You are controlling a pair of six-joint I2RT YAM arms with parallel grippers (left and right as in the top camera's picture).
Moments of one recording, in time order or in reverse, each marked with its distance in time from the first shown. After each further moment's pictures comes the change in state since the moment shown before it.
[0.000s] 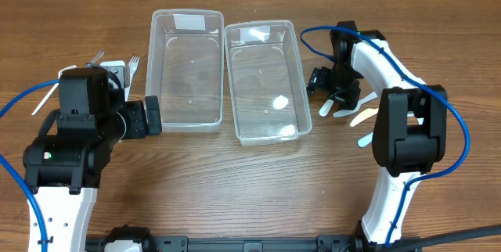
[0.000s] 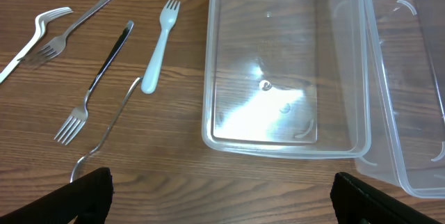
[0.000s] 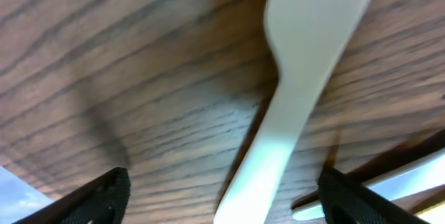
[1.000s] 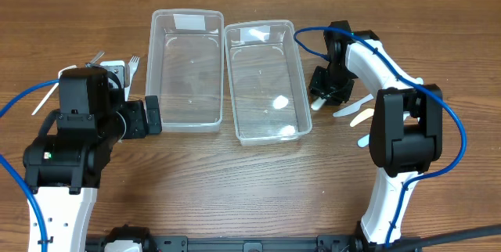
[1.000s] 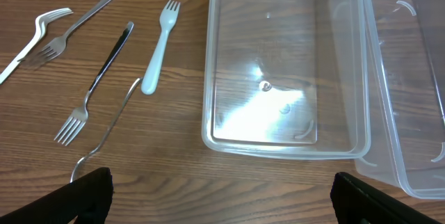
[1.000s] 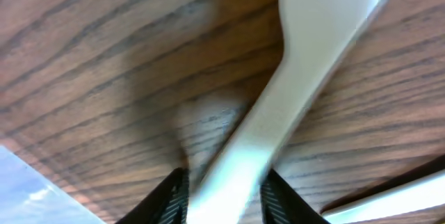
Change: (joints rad) left arm 0.000 0.000 0.000 0.003 0.000 0.000; right arm 0.026 0.003 0.000 0.034 -0.005 0.020
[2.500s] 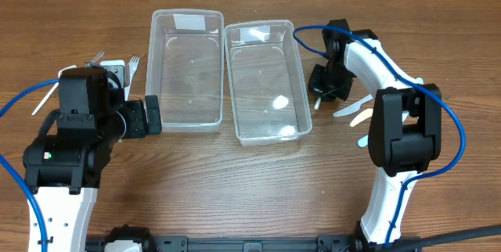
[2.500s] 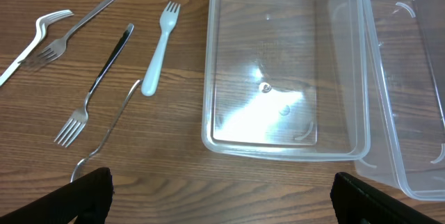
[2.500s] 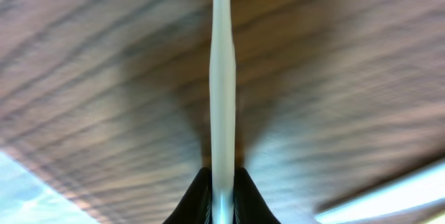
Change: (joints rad) left arm 0.000 0.000 0.000 0.005 0.000 0.000; right arm 0.005 0.002 0.023 -0.027 0.041 0.011
